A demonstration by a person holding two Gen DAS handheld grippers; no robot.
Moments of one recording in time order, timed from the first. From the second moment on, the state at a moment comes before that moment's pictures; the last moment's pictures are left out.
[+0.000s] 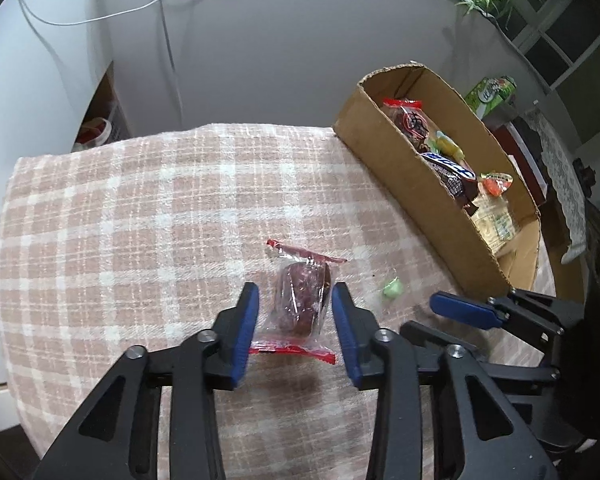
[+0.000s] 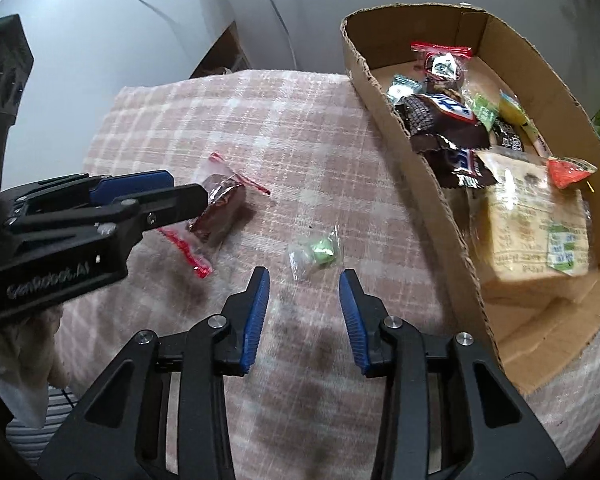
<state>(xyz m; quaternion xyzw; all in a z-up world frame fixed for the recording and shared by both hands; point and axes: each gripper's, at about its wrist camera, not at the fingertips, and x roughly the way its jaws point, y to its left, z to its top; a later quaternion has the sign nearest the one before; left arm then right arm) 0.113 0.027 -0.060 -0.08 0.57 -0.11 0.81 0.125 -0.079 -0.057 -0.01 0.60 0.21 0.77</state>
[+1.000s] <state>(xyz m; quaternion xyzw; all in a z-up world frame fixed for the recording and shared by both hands) 0.127 0.018 -0.090 -0.05 0.58 -0.10 0.81 0.139 -0.063 -0.077 -0.07 0.59 0.21 0.77</state>
